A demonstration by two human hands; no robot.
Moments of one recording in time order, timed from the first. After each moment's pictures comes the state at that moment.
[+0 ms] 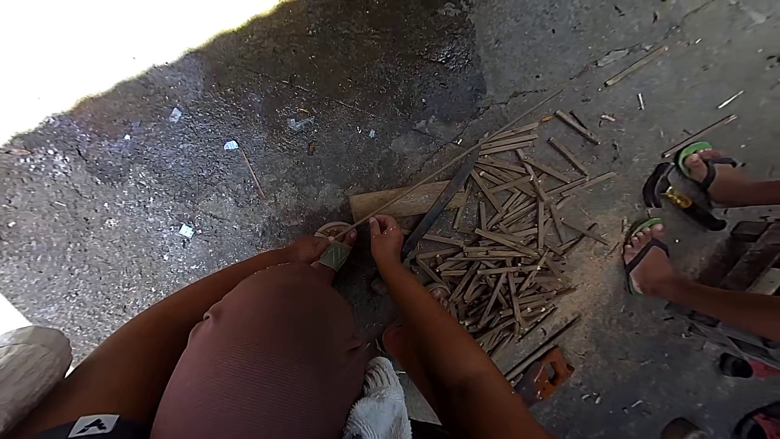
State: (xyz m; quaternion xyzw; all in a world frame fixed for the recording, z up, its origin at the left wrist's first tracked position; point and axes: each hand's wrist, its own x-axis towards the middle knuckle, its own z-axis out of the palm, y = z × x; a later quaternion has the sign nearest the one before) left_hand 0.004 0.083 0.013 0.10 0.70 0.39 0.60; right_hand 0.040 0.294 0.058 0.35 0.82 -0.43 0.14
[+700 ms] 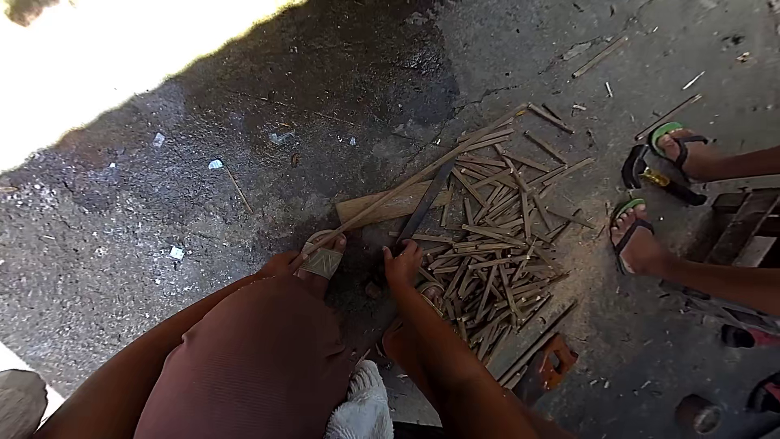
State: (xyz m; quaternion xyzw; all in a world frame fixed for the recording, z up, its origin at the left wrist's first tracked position) left_hand 0.014 0.049 -0.002 0.12 0.77 0.28 0.57; right_hand 0.093 0.349 0.045 0.45 0.84 -0.25 0.19
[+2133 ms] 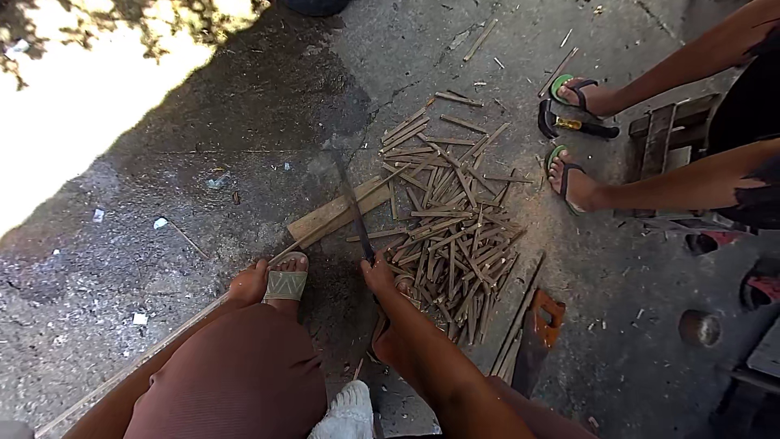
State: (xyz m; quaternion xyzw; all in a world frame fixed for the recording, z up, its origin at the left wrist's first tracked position) left_hand -0.004 0.122 0.048 0.12 0.87 0.00 0.47; right_hand 0.125 0.392 0.072 0.46 0.74 -0.40 0.30
